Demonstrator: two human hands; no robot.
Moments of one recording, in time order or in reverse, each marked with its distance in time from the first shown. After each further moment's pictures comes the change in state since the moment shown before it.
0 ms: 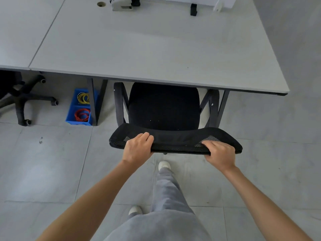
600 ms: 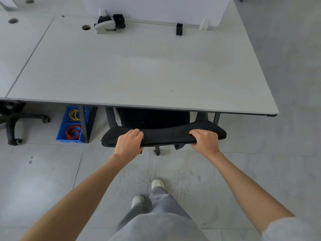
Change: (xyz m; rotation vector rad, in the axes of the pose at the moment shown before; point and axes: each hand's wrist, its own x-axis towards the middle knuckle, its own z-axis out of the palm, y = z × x) left_hand 0.139 -0.005 0.006 -0.049 -0.136 -0.075; right_hand 0.133 0.082 0.016 0.024 -0.127 0.047
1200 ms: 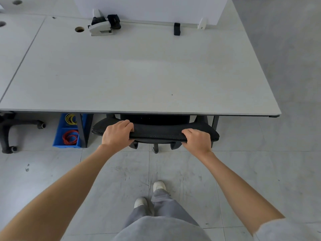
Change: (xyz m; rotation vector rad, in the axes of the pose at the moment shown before) left_hand 0.051 -0.064 -0.016 0.010 0.011 0.068; right_hand 0.039 -0.026 0.021 -0.053 0.024 0.026
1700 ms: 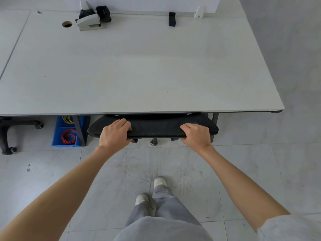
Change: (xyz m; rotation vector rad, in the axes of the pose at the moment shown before) left_hand 0.019 0.009 0.009 -0.010 0.011 -0.023; right_hand 0.018 0.025 0.013 -0.013 -0.061 -0.018
